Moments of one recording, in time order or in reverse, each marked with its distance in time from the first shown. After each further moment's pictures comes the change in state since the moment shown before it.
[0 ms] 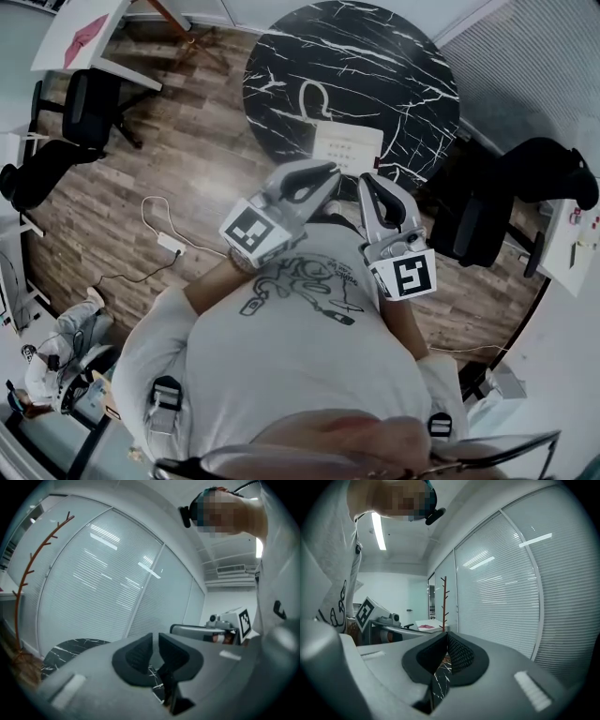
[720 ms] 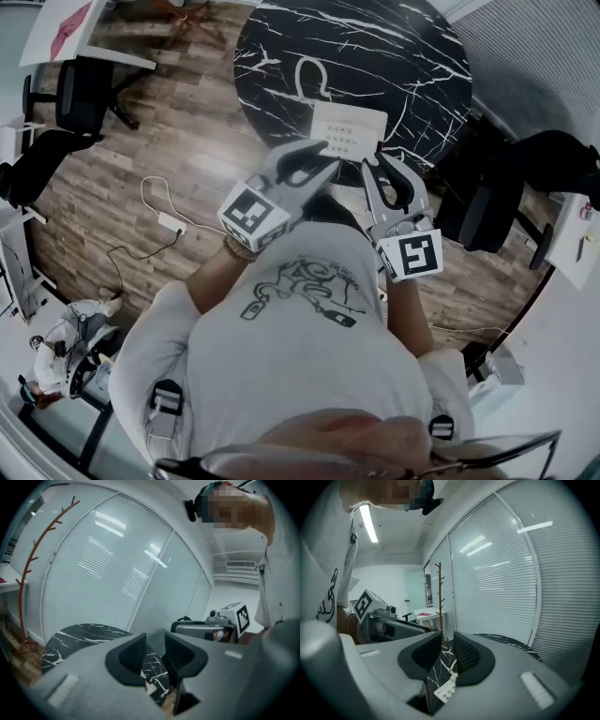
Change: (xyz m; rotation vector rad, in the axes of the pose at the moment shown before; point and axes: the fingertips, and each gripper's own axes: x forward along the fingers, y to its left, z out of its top) left arm 0.034 0.041 -0.059 -0.064 0.128 0.040; right arm 0.019 -0.053 -0.070 0.043 0.156 -0.005
